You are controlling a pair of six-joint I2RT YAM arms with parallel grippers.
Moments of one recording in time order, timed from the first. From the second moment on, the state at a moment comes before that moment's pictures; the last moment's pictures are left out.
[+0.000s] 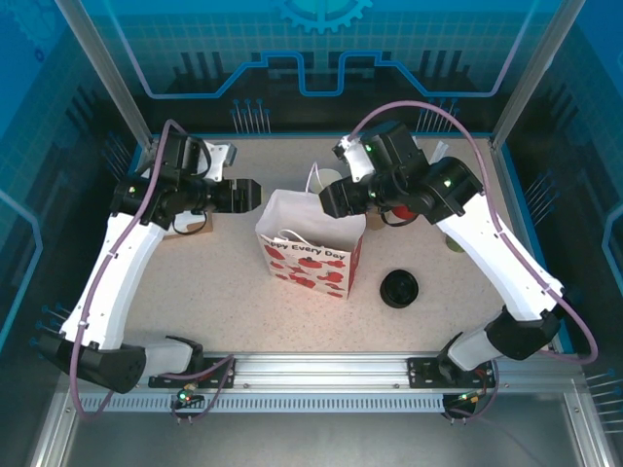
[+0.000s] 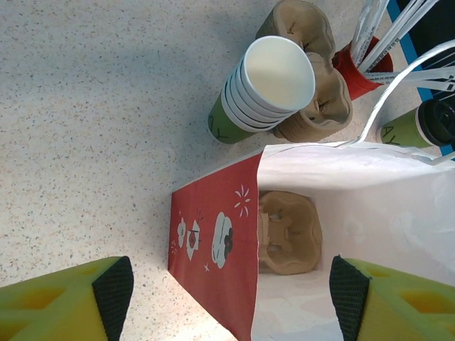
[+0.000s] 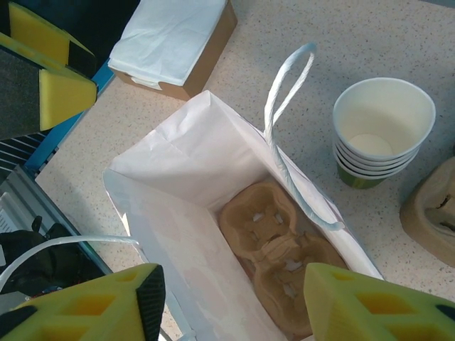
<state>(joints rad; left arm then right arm) -0.22 1.28 1.56 -1.10 0.32 -0.26 0.72 1.49 1.89 -1.16 -0.14 0.27</state>
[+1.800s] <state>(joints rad) -0.18 1.21 1.45 -1.09 0.38 -0.33 -0.18 1.25 1.11 -1.08 0.04 0.22</state>
